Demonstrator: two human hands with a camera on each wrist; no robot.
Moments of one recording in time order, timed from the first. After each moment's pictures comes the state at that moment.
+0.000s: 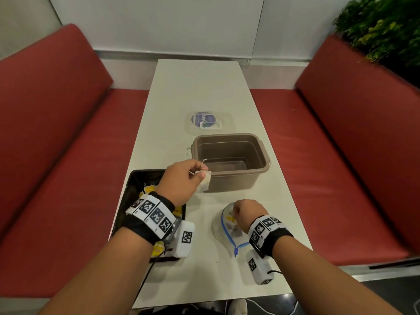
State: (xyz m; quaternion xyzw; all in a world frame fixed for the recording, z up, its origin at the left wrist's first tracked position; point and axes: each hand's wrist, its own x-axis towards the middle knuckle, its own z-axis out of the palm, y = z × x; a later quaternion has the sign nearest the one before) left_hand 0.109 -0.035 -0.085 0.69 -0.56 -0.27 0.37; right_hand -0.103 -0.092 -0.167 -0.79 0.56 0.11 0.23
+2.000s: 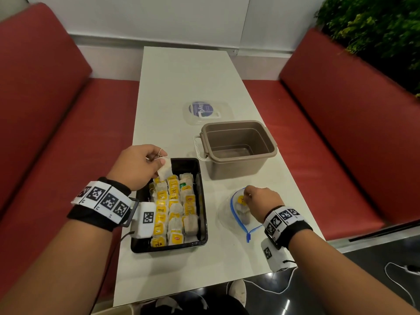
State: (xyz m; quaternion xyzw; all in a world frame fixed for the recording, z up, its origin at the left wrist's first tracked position) left_hand 0.243 0.008 -0.082 0.70 -0.54 -0.30 0.36; right_hand -0.086 -0.048 -0.143 -0.79 0.59 0.10 0.11
